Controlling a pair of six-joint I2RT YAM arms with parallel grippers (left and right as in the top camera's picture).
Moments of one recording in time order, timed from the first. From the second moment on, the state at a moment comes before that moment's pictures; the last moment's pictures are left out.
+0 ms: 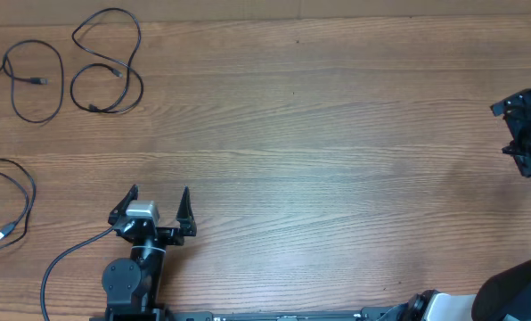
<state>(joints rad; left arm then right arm) 0.01 0.02 0.01 -0.07 0.10 -0.09 -0.53 1.55 1.40 -0.93 -0.19 0.59</state>
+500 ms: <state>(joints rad) 0.01 0.02 0.01 -0.07 0.10 -0.09 -0.20 1.33 1.36 -0.63 -0.15 0.25</state>
